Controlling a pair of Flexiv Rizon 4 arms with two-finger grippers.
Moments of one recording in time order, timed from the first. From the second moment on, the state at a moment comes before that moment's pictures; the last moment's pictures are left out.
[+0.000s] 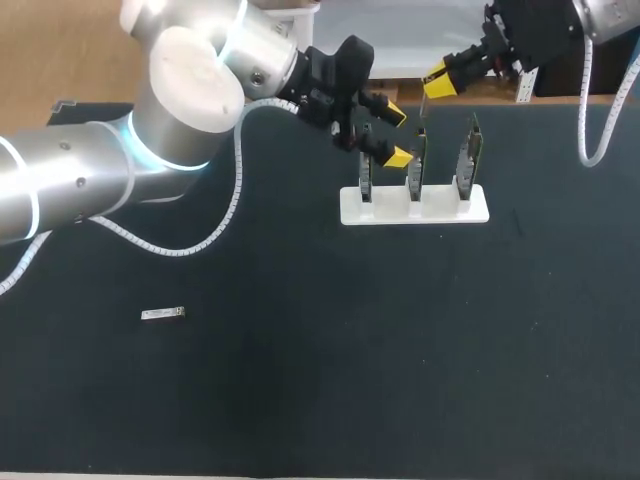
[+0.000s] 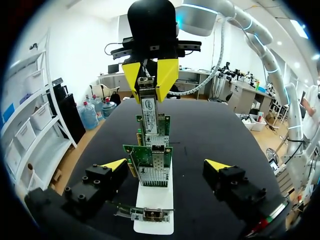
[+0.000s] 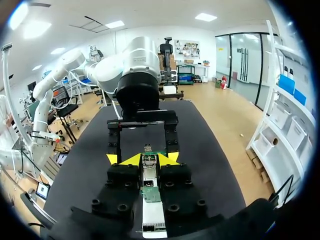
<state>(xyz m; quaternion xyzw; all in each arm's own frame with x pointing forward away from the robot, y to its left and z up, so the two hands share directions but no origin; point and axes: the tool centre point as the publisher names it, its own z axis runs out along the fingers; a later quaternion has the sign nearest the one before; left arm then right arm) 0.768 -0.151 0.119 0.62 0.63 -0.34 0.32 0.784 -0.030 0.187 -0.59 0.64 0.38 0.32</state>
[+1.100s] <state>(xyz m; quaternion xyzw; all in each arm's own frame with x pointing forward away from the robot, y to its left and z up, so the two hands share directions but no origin) 0.768 -0.151 0.119 0.62 0.63 -0.34 0.32 0.785 -0.030 0.174 -0.60 0.64 0.37 0.31</state>
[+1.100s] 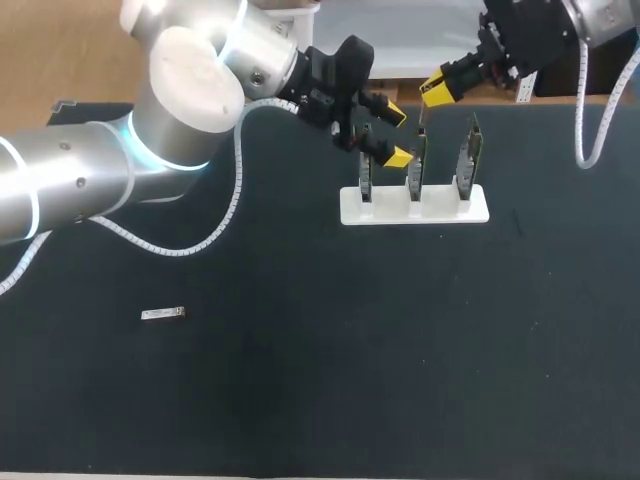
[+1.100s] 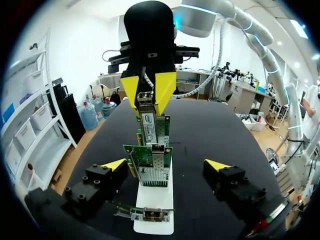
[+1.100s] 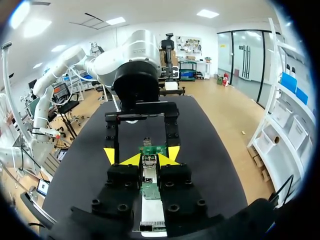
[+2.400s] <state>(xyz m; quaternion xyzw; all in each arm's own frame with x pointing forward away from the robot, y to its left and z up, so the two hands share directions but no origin) 0.768 -0.151 0.119 0.62 0.63 -0.34 0.32 0.781 -0.030 0.168 -0.61 0.64 0.36 0.30</state>
